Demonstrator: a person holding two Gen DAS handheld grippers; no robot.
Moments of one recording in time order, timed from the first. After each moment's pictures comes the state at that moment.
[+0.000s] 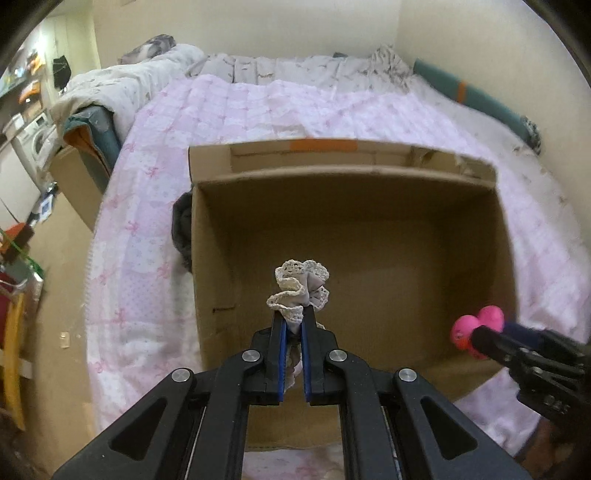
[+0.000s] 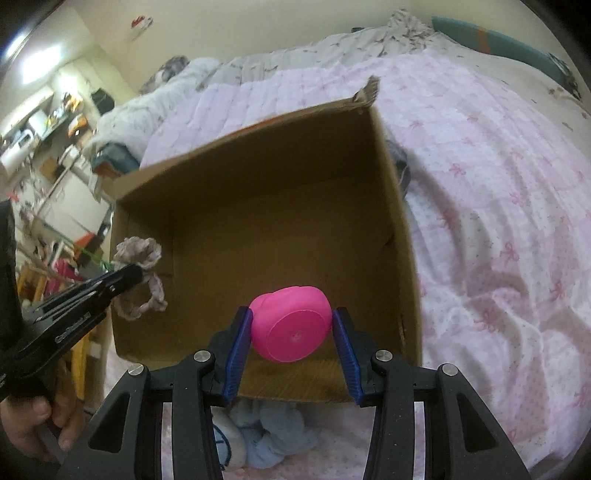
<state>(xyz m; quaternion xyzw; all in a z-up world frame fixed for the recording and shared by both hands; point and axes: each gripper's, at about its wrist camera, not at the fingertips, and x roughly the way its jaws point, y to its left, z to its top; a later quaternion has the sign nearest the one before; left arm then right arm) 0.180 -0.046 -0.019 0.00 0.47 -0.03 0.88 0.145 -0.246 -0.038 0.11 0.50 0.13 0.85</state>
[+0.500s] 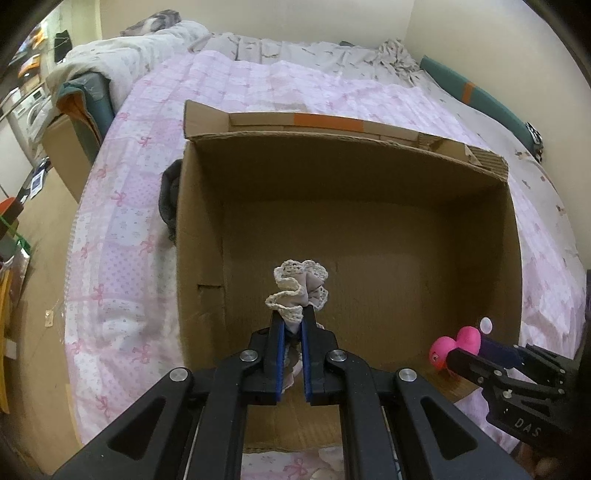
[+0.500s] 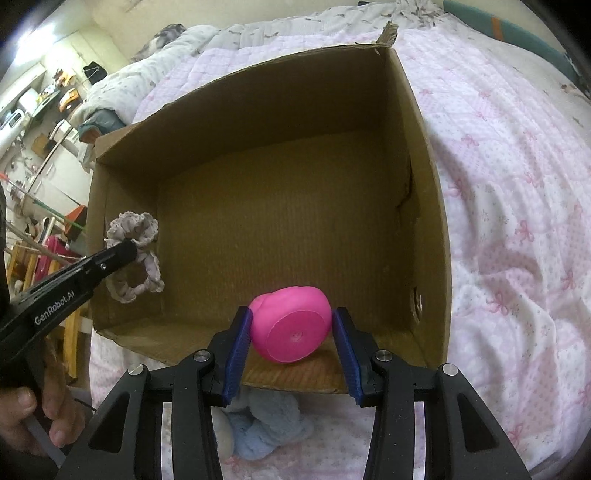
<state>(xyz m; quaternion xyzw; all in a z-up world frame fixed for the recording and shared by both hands) 0.182 -0.041 -0.037 -0.03 0.50 -0.04 0.87 0.146 -0.239 -0.061 0.09 0.55 0.12 0.82</state>
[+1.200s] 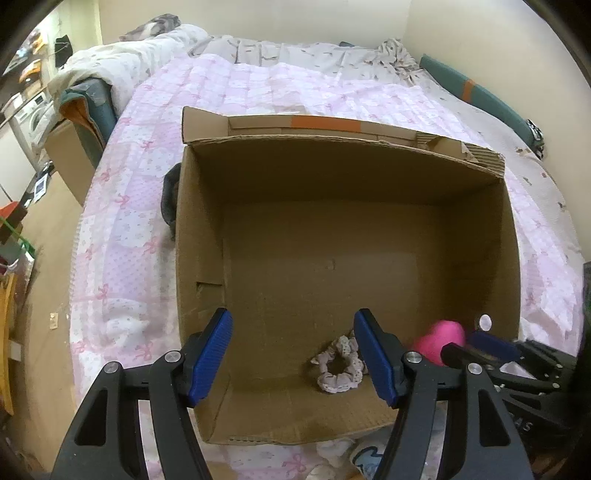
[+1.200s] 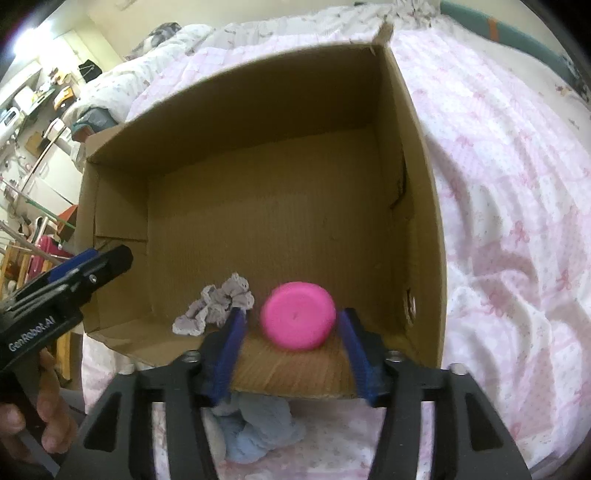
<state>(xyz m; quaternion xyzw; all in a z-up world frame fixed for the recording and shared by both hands) 0.176 -0.045 -0.031 -0.02 0.49 -0.03 0.87 0.150 -0.236 -0.060 0.08 0.55 0.11 0.83</state>
